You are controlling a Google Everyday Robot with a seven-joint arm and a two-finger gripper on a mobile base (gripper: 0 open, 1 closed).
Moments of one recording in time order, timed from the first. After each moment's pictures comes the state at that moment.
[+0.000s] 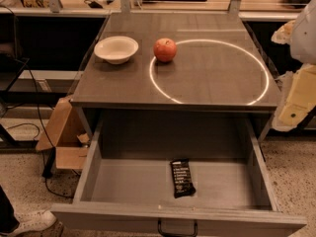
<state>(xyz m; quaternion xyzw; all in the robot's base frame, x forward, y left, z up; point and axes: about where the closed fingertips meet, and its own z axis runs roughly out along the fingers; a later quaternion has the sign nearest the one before) 0.438 -0.217 0.976 -0.60 0.78 -0.03 0.16</state>
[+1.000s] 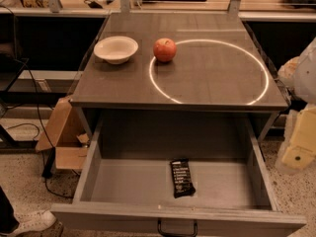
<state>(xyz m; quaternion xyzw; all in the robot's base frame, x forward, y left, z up) 0.379 -0.213 0.948 -0.57 0.81 -0.01 0.11</state>
